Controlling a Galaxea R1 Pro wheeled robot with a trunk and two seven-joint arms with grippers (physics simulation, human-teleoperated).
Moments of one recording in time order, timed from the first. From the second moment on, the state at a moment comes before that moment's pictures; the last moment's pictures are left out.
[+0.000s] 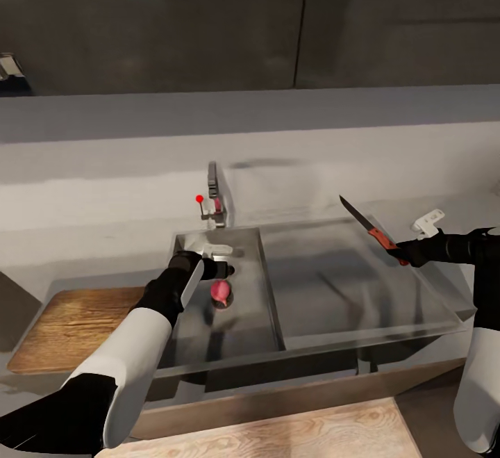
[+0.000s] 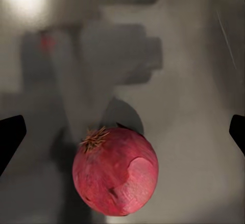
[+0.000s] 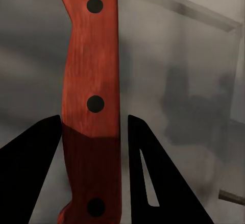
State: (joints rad) left arm -0.98 -0.17 -0.05 -0.70 0.03 0.75 -0.02; right arm -0.87 -0.26 -0.43 -1.44 0.99 0.62 1.40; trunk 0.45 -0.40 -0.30
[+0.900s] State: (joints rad) left arm -0.98 -0.17 -0.05 -0.69 0.03 0.75 -0.02; right arm -0.87 -0.26 -0.43 -1.44 0.99 0.62 1.40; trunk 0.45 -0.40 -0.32
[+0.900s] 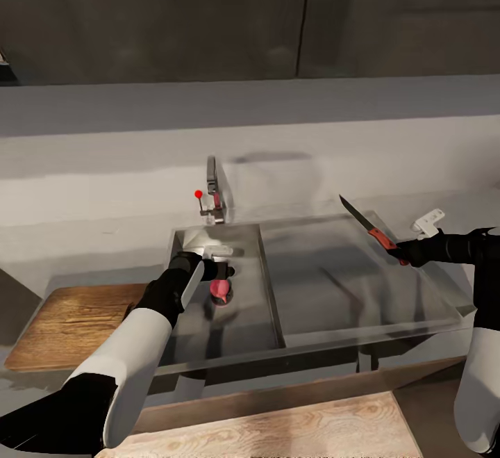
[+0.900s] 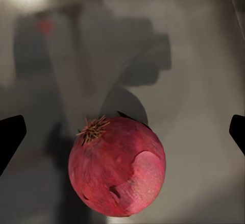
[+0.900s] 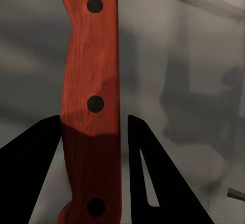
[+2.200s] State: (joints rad) left arm -0.98 -0.17 -0.04 -0.61 0.03 0.74 -0.02; right arm -0.87 -0.26 -0.43 -1.44 0.99 0.62 1.40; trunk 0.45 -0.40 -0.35
